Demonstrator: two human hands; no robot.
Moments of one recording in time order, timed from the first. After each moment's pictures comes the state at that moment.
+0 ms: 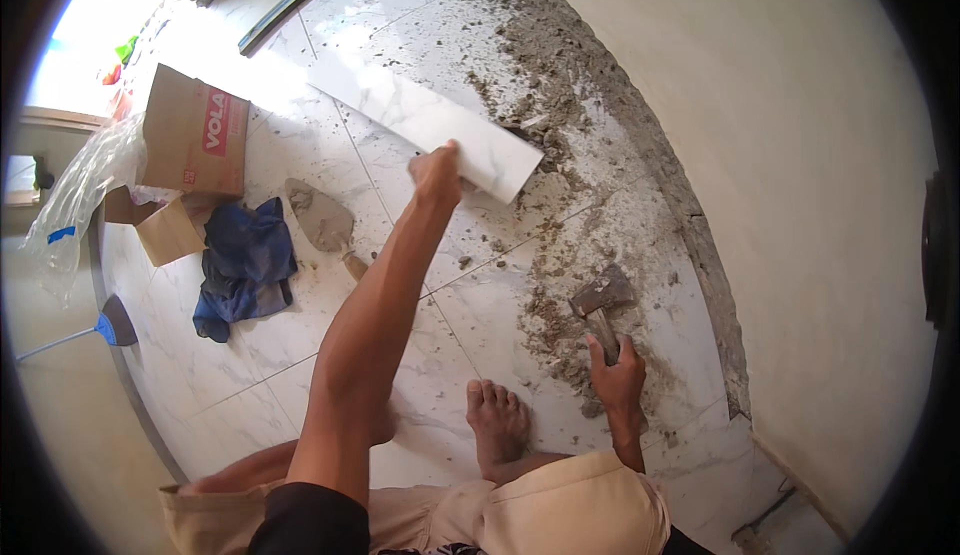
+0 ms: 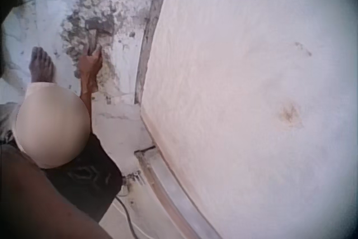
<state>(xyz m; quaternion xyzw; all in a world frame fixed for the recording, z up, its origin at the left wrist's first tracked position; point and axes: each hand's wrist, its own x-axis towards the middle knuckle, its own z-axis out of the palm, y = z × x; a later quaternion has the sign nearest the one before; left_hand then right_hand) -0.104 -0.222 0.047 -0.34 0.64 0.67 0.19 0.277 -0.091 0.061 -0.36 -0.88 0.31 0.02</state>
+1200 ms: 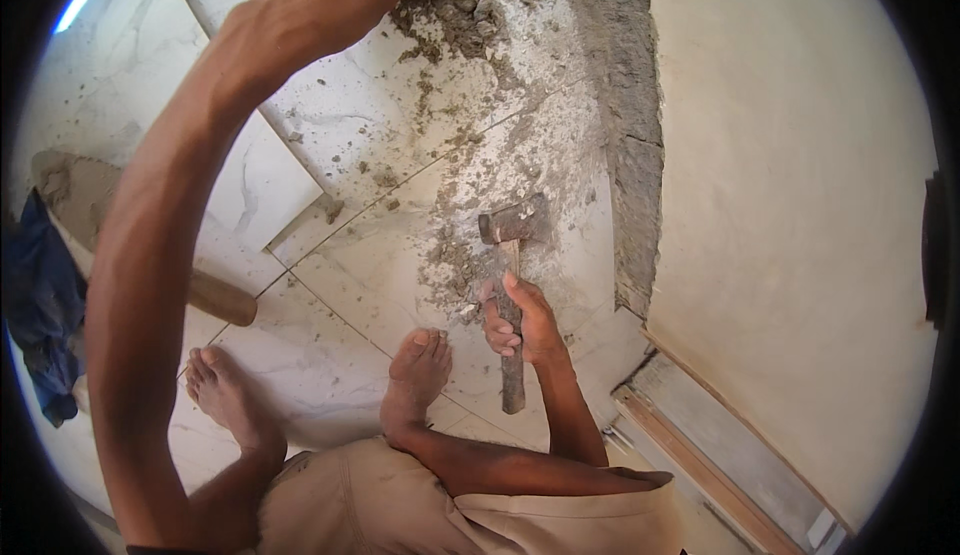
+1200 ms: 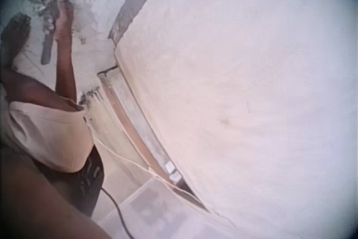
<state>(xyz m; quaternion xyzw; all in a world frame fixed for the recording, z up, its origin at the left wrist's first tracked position) -0.170 -0.214 0.025 0.50 0.85 0.16 0.03 0.212 -0.112 0.095 -0.54 -0.32 0.76 -0.18</state>
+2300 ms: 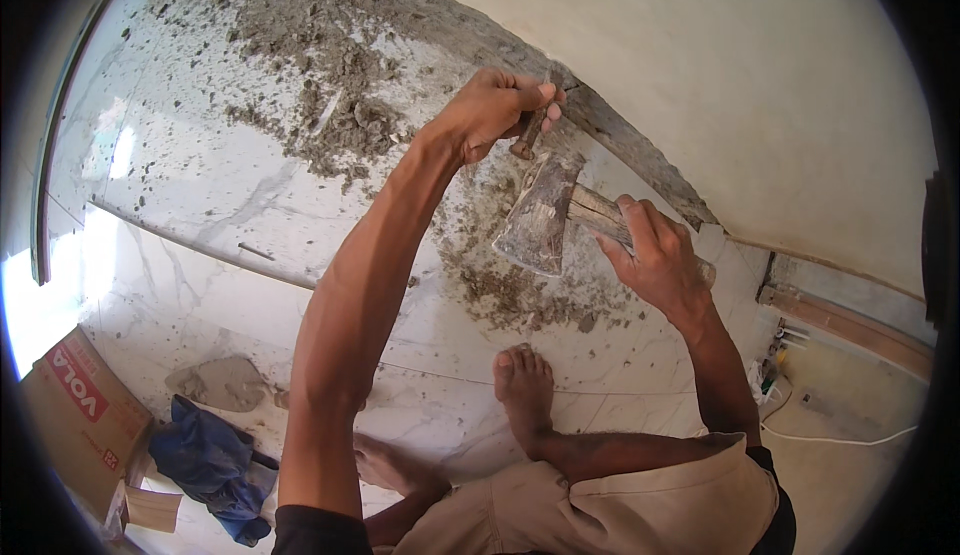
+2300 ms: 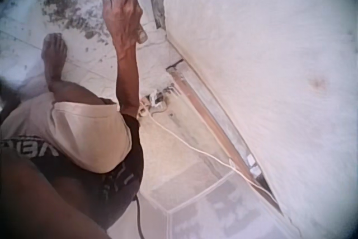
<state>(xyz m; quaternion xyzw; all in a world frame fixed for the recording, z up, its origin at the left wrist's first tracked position) -0.052 -0.034 0.059 0.28 0.38 0.53 0.71 0.201 -0.048 0.177 -0.24 -0.97 0.03 -0.01</state>
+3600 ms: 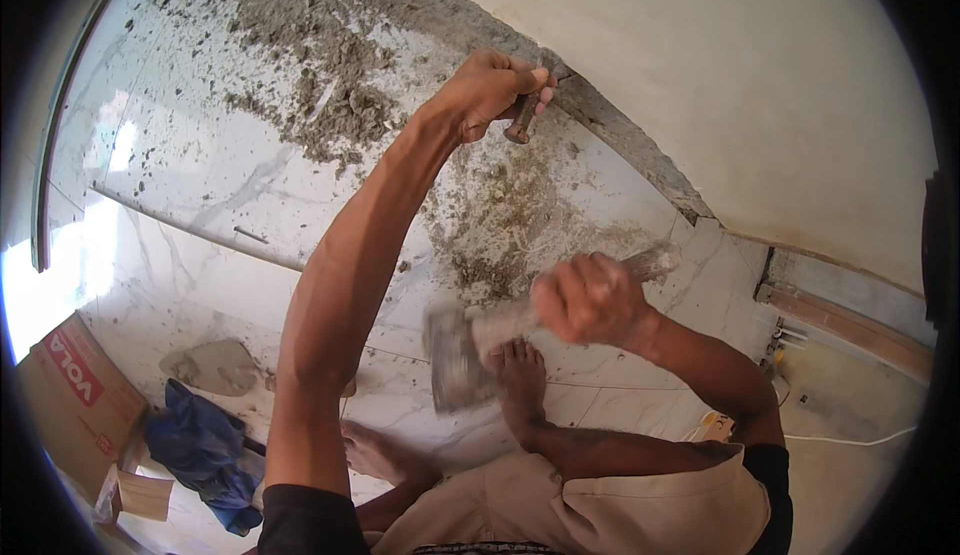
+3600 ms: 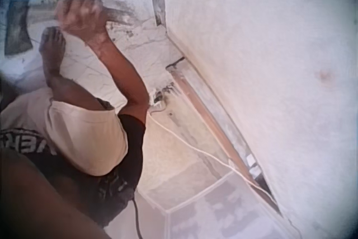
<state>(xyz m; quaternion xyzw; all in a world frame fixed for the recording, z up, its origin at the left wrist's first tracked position) -0.049 -0.030 0.071 0.25 0.39 0.54 0.70 0.182 -0.103 0.166 0.02 -0.99 -0.11 0.02</state>
